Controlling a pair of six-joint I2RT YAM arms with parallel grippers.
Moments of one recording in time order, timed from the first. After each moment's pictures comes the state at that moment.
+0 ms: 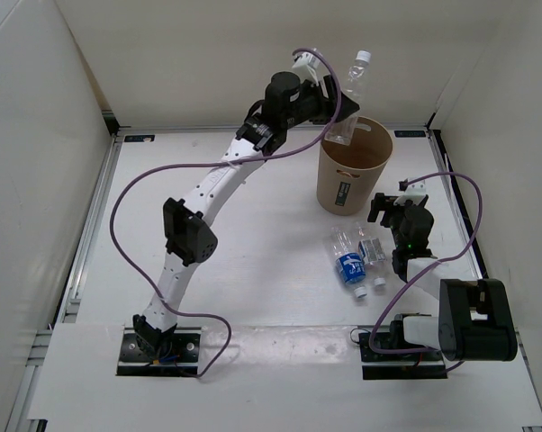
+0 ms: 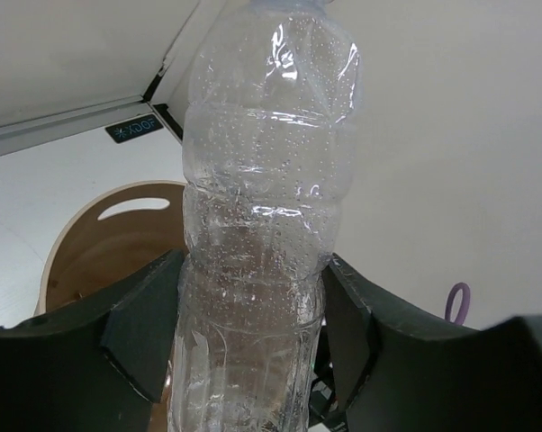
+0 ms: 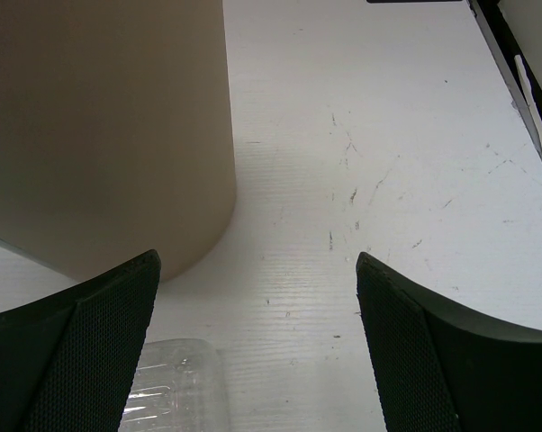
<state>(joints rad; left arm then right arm) -0.68 2.30 2.50 -0.22 0.29 -0.62 0.04 1.25 0.34 0.72 0.03 0.02</state>
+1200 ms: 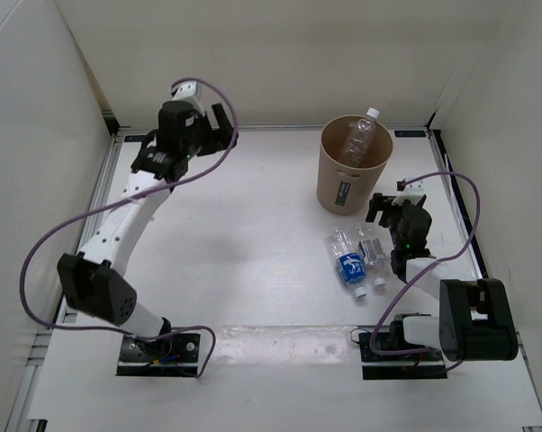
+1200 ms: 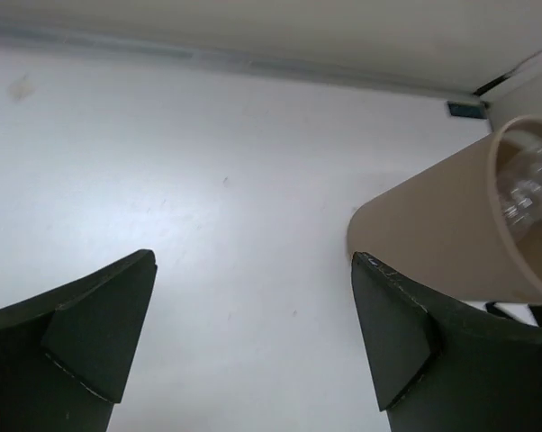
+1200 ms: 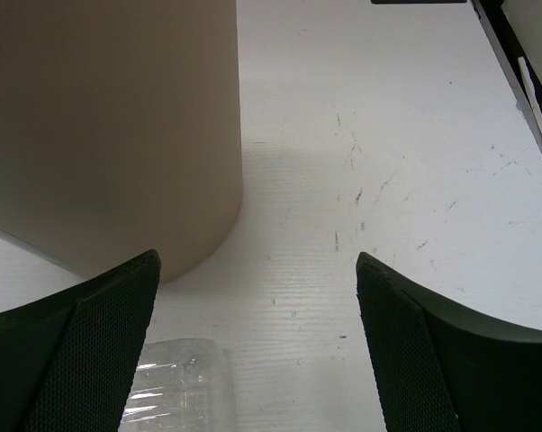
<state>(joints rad) -0.35 1.57 1.59 -0.39 0.00 -0.42 0.06 1.25 0.34 0.72 0.05 0.02</state>
